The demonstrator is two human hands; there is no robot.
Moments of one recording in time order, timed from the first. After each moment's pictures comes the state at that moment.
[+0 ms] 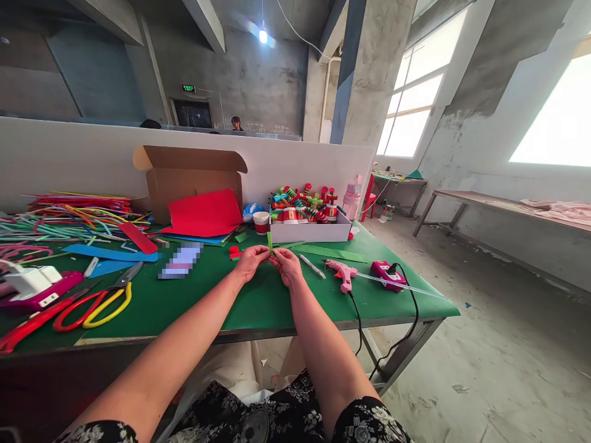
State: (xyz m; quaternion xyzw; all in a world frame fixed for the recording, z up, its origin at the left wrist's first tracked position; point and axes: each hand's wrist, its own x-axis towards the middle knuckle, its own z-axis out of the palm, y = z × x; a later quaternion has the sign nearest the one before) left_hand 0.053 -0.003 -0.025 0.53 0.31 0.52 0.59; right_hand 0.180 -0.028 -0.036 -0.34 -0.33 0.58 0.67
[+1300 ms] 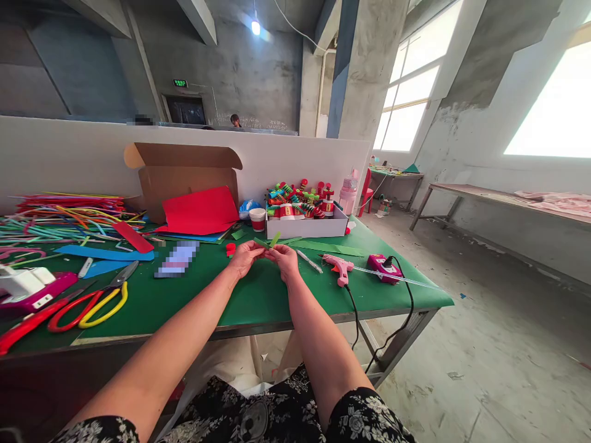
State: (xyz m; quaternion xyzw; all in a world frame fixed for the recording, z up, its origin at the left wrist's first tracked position) left_hand 0.046 0.004 -0.031 0.52 0.32 0.52 0.60; right_hand 0.175 -0.030 -0.036 -0.39 -0.37 0.52 0.67
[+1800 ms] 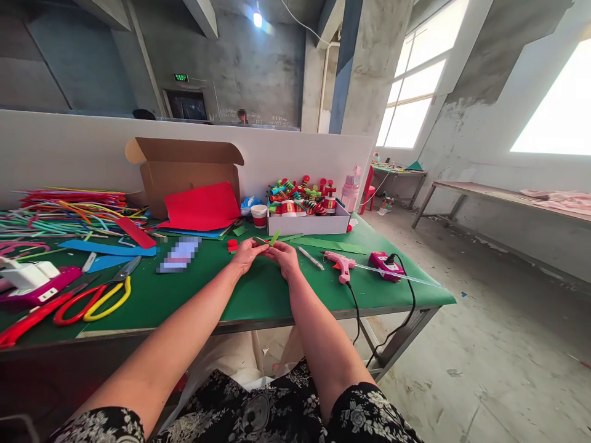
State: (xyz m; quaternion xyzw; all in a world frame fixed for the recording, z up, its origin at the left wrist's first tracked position) left_hand 0.048 0.005 -0.031 0.53 0.33 0.52 0.58; right_hand 0.173 -0.035 -0.032 -0.36 -0.38 0.56 0.64
